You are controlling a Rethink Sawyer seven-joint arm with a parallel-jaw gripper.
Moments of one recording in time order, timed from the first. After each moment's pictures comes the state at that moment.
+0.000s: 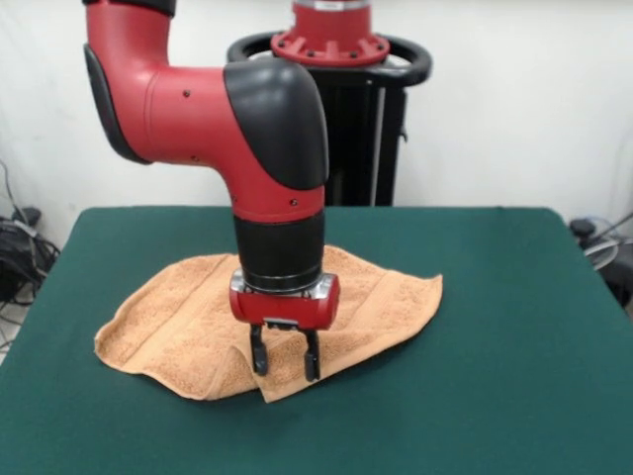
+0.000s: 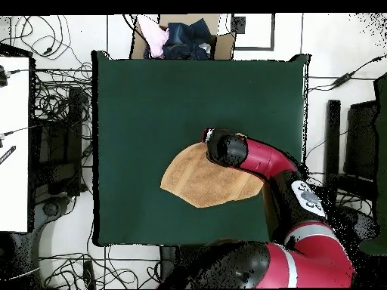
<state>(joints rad) -0.49 -0.44 0.17 1.60 -0.10 0.30 1.63</state>
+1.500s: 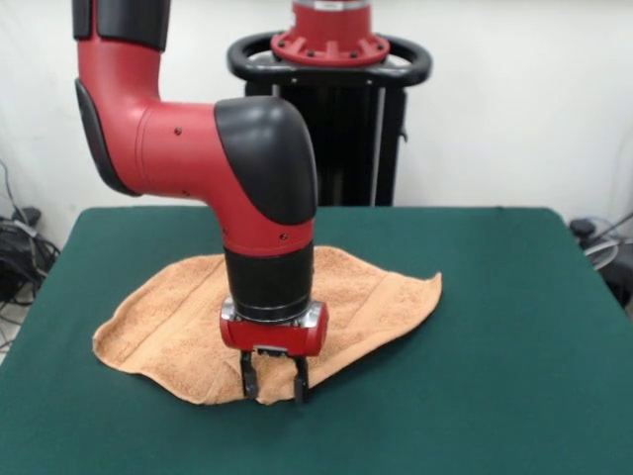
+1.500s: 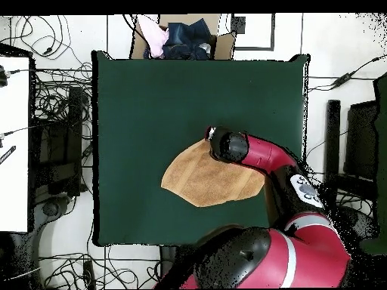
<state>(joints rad) -0.49 -0.37 0.17 1.52 -0.14 0.32 1.63</state>
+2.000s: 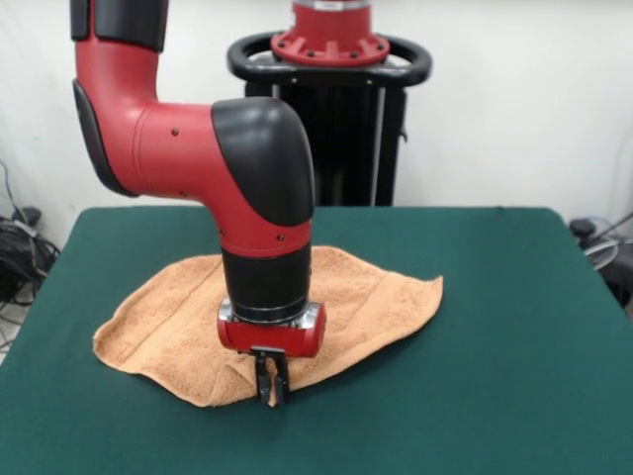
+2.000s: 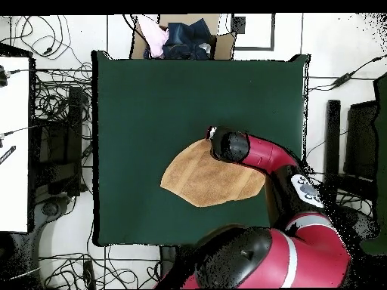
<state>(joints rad) -0.50 -0.36 0.17 1.51 -0.14 0.32 1.63</state>
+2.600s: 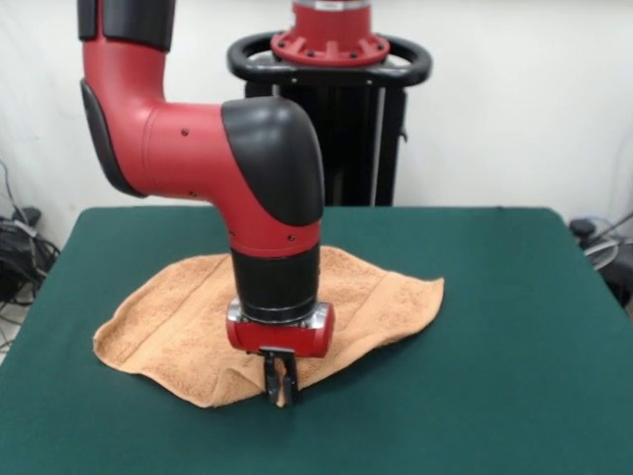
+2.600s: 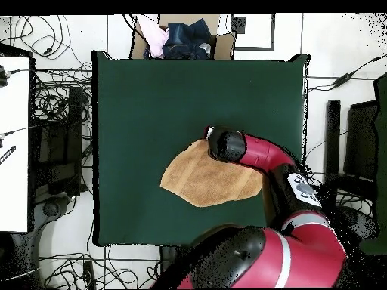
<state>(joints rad) -0.47 -0.37 0.17 1.51 -0.14 0.32 1.63</state>
